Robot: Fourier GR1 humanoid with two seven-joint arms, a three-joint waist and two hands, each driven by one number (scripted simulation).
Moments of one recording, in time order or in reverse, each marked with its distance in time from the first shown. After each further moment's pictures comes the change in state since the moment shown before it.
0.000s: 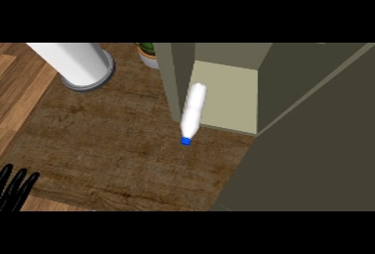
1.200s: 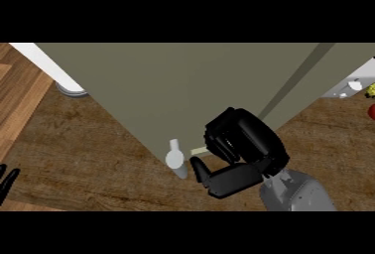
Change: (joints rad) left arm 0.025 0.033 0.085 0.038 0.073 -0.054 0.032; right arm -0.592 0.405 -0.327 0.682 -0.281 -0.194 0.266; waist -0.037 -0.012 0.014
